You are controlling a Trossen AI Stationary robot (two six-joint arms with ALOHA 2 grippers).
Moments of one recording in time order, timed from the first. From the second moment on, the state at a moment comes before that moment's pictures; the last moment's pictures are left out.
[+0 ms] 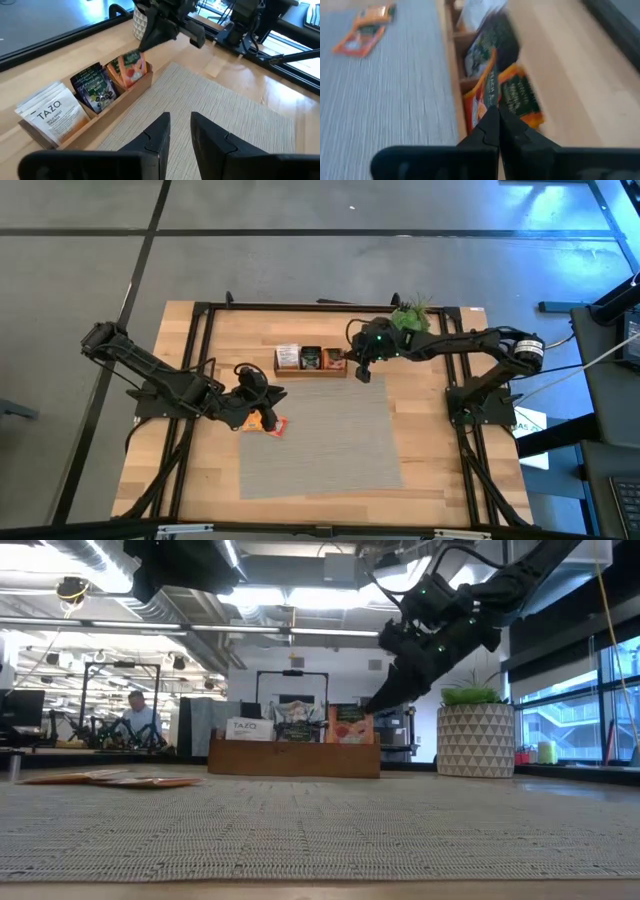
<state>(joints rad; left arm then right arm) -0.44 1.15 0.82 -0.31 -0.79 -0.78 -0.38 1.55 0.77 0.12 -0.20 -0.13</state>
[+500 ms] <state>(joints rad) -0.44 1.15 0.82 -0.32 -0.79 -0.77 -0.33 1.63 0.77 0.15 -0.10 -0.19</state>
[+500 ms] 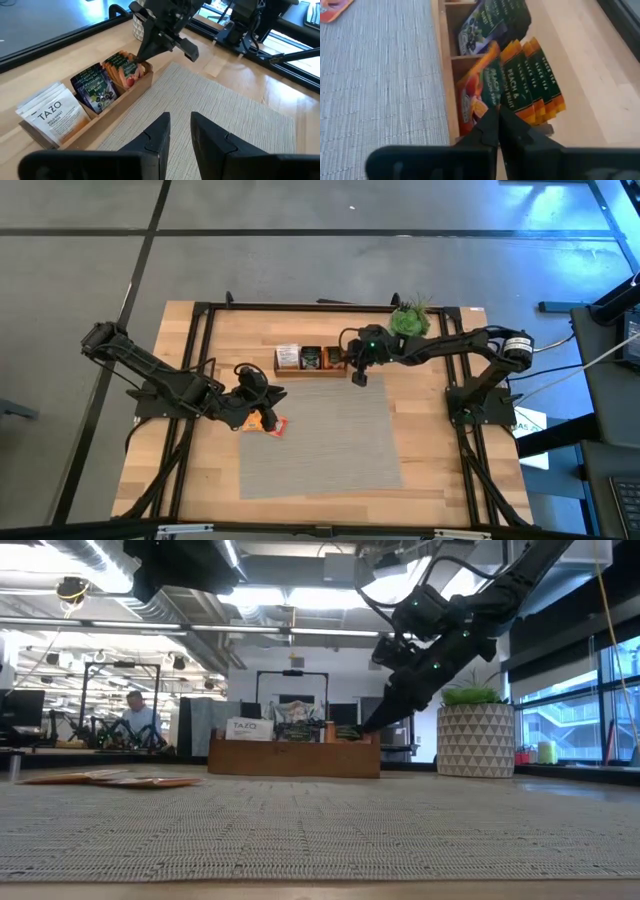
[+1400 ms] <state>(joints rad) -0.44 1.38 0.82 -0.42 -0.44 -1.00 -0.24 1.56 0.86 0.31 -0.30 0.16</state>
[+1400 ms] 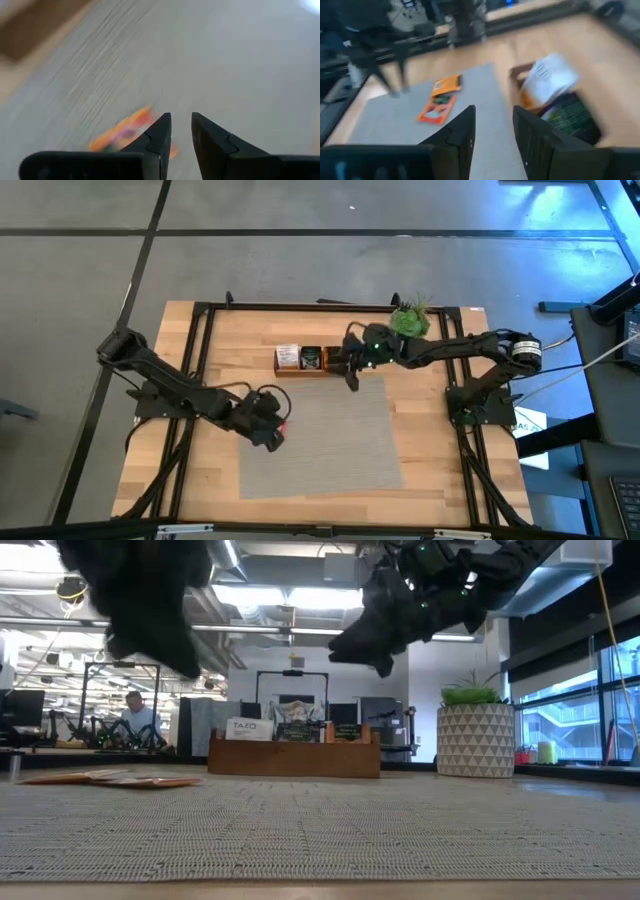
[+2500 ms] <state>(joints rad) -0.48 1.54 0.82 -0.81 -0.19 -1.91 0.01 2.01 1.28 0.26 -0.34 0.17</state>
